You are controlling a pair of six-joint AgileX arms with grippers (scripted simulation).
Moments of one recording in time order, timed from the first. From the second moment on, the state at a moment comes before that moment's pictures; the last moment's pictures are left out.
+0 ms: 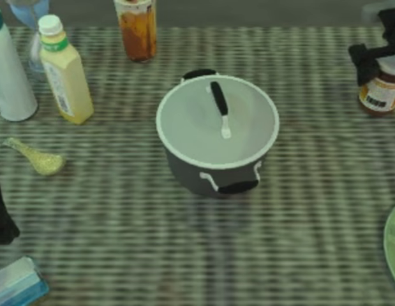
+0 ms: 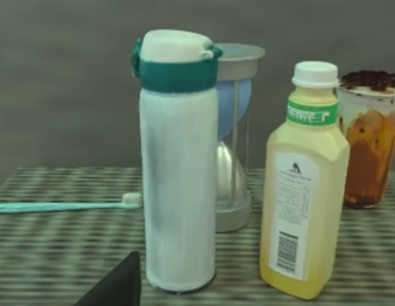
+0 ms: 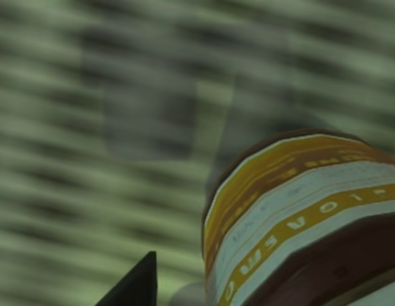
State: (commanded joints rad) left arm 0.00 0.00 0.00 0.00 0.00 0.00; right arm 0.00 2.56 2.36 -1.18 -0.04 -0.23
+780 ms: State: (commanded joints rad) left arm 0.00 0.00 0.00 0.00 0.00 0.00; right arm 0.00 2.56 2.36 -1.18 -0.04 -0.23
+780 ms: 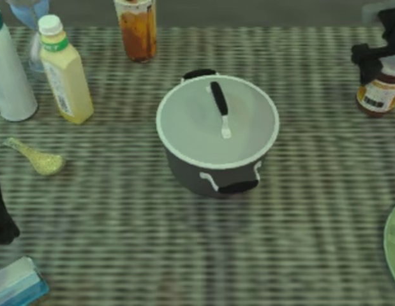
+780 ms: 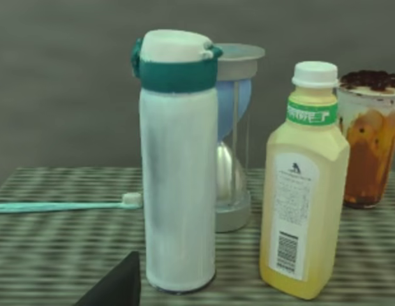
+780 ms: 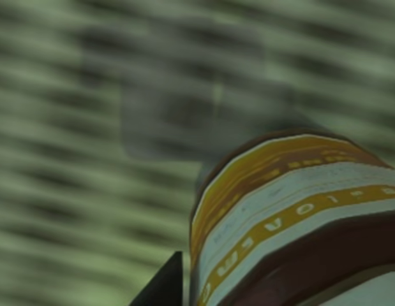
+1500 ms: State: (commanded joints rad) left arm 0.00 0.00 0.00 0.00 0.00 0.00; right arm 0.00 2.39 2.20 -1.19 -0.04 -0.22
